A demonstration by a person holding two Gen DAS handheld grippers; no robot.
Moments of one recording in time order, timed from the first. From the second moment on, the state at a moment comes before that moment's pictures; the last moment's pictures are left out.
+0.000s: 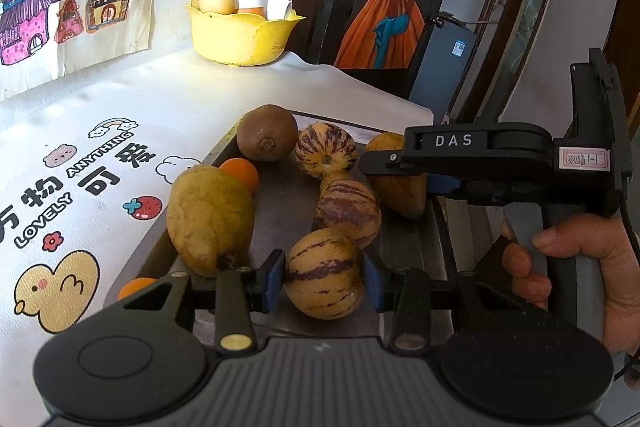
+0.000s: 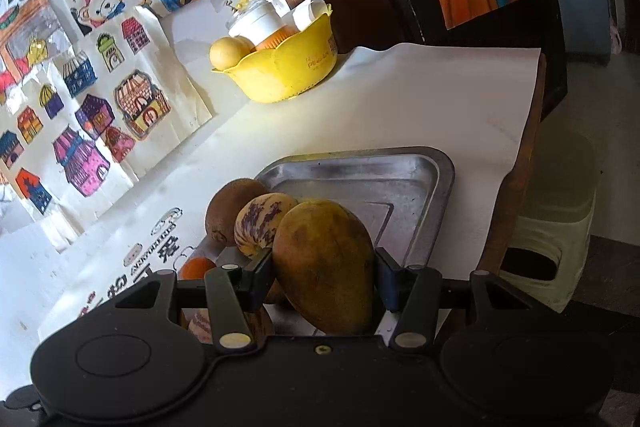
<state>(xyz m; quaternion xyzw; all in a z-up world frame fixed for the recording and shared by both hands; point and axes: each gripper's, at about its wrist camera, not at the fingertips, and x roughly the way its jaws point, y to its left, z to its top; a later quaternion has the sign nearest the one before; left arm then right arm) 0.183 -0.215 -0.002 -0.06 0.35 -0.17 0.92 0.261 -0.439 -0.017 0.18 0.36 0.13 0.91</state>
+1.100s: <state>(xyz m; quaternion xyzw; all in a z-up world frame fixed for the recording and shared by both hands) 0.170 -0.197 0.008 -0.10 0.33 -0.16 0.93 0.245 -0.441 -0.010 0.18 0.35 0.15 0.91</state>
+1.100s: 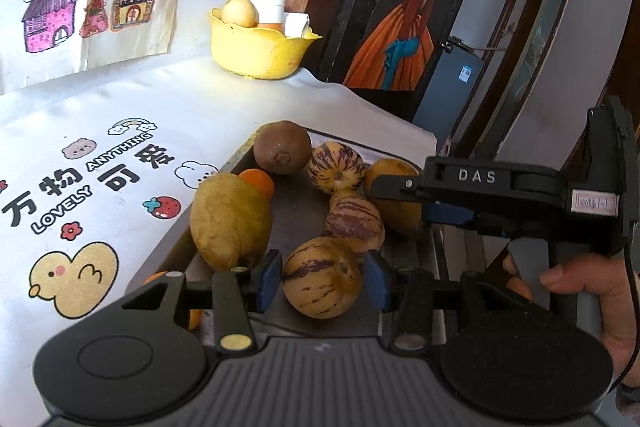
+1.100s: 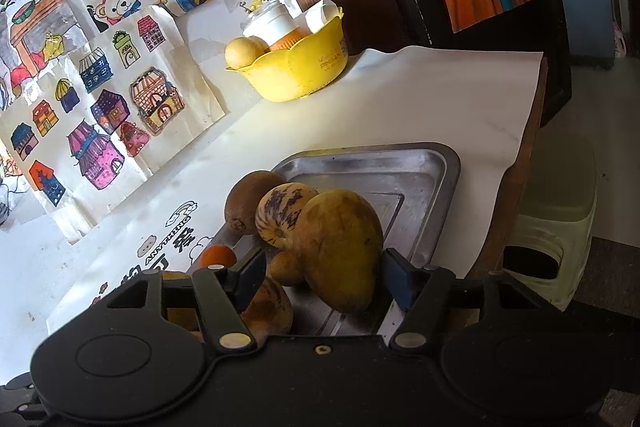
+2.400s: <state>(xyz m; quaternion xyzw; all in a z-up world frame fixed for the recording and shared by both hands) 0.126 -0.133 0.044 -0.11 0.24 -0.04 0.96 0.148 -0.405 0.026 0.08 0.25 0.10 0.96</state>
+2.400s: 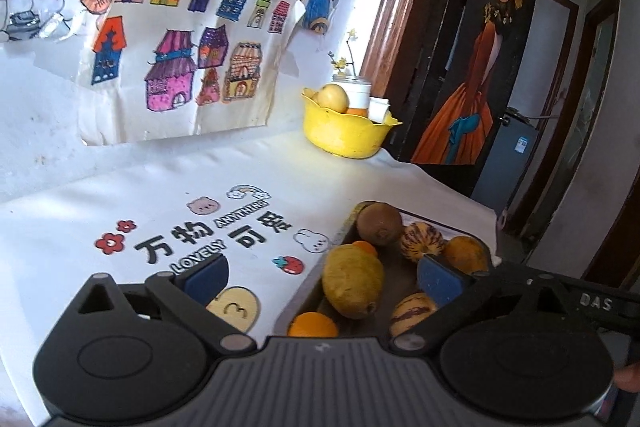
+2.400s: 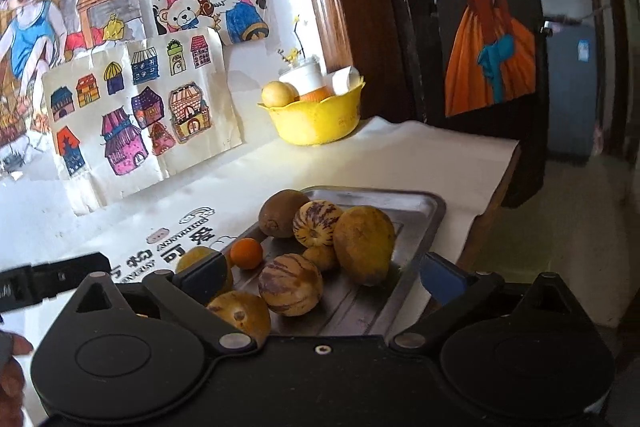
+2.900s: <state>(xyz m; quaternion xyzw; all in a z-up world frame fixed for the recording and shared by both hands) 0.107 -0.102 0.036 -0.07 0.23 -0.02 0.97 0.088 -0.370 0.033 0.01 0.18 0.05 0.98</state>
